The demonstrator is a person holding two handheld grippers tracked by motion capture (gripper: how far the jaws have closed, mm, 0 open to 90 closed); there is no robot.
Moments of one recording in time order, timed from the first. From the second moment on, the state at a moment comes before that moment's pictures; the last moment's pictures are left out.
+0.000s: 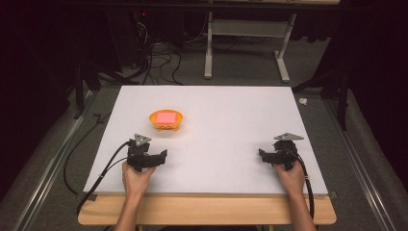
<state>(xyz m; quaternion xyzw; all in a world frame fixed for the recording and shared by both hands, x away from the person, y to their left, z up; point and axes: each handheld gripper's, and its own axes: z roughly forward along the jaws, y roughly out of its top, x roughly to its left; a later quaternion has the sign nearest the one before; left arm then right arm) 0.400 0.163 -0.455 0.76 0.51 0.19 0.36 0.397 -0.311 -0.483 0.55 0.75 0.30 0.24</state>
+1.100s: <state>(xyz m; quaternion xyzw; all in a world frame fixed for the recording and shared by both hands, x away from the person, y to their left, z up) 0.414 0.158 -0.481 0.76 0.52 0.19 0.34 0.397 -0.311 -0.483 0.55 0.75 0.30 0.24</state>
